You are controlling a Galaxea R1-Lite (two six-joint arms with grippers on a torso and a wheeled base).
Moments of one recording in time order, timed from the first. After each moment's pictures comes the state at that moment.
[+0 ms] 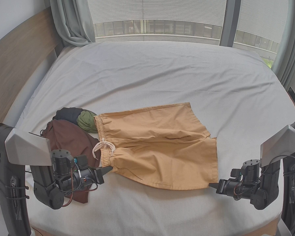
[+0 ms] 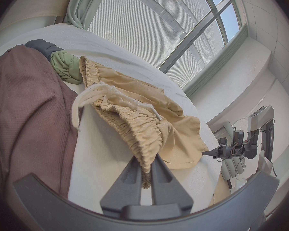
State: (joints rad) left arm -0.23 2.36 -0.41 -1.55 -0.46 -0.34; right arm 0.22 2.43 -0.23 -1.54 0.33 0.51
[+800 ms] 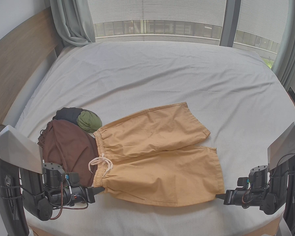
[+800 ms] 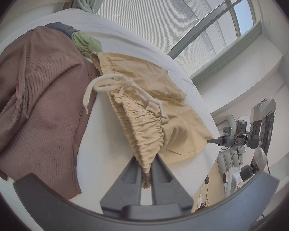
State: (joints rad) left arm -0.20 2.30 -0.13 -1.55 -0.47 -0.31; right arm 0.21 2.36 -0.03 -1.54 0.33 0.43
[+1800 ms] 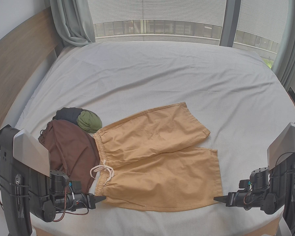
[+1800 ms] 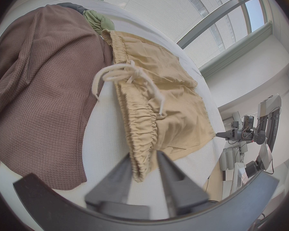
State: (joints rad) left arm -0.18 2.43 -0.14 -1.55 -0.47 -0.28; right arm 0.16 2.41 -0.02 -1.54 0.34 0.38
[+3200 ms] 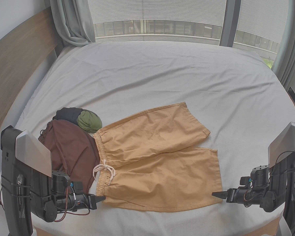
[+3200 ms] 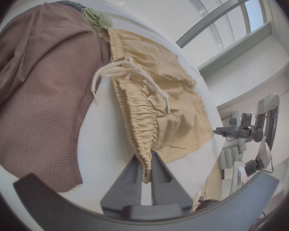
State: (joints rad) left arm -0.19 2.45 -0.15 -1.55 -0.49 -0.28; right arm 0.13 2.42 -0.06 -1.54 0.34 0.39
